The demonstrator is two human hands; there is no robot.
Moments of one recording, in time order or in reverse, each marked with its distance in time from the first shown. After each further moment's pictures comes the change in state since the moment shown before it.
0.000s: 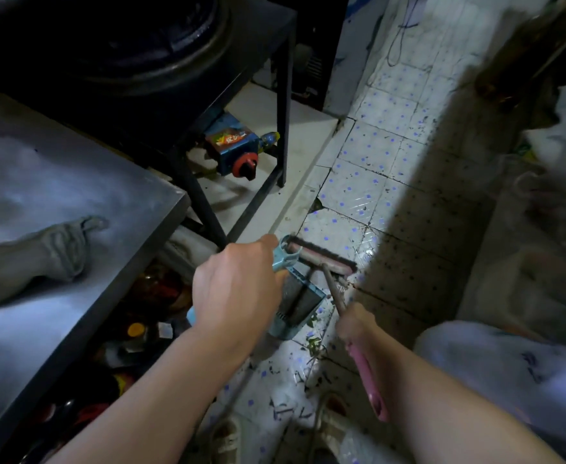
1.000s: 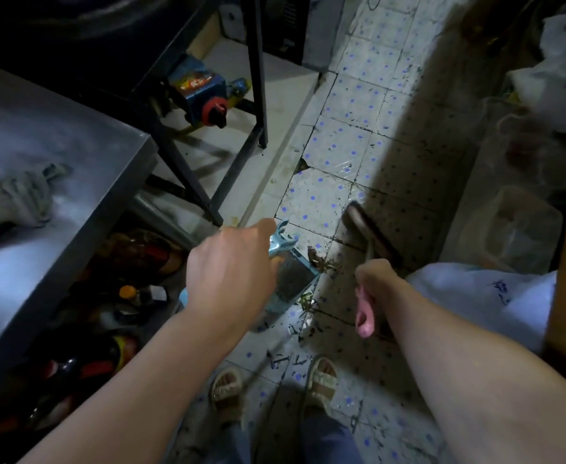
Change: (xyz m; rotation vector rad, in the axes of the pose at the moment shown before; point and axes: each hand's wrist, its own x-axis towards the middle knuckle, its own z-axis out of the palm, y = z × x) left_hand -0.052 0.023 0.023 0.110 -0.051 0.087; right_hand 0.013 0.065 -0.025 0.335 0.027 0.153
